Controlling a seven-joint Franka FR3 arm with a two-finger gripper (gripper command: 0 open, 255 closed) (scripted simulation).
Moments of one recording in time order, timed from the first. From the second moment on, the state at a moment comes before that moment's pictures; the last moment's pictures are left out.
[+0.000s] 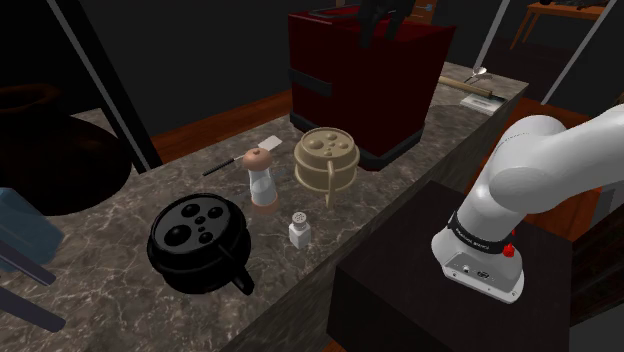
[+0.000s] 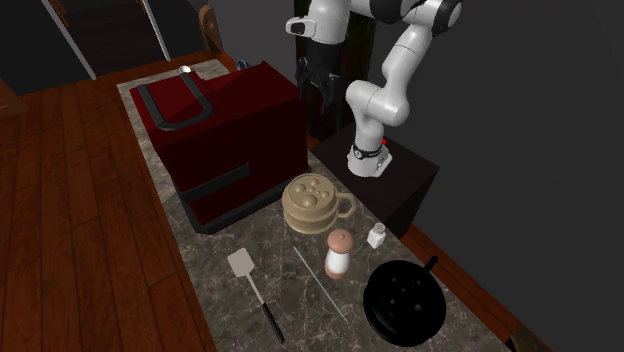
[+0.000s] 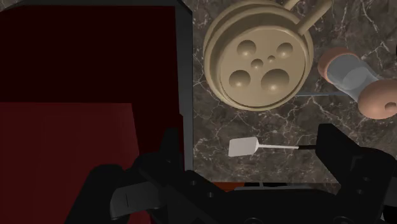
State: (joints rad) arm 0.01 -0.81 0.05 -2.29 0.01 1.69 0.15
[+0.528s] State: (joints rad) arm 0.03 -0.75 0.18 -2.36 0.05 1.83 0.29
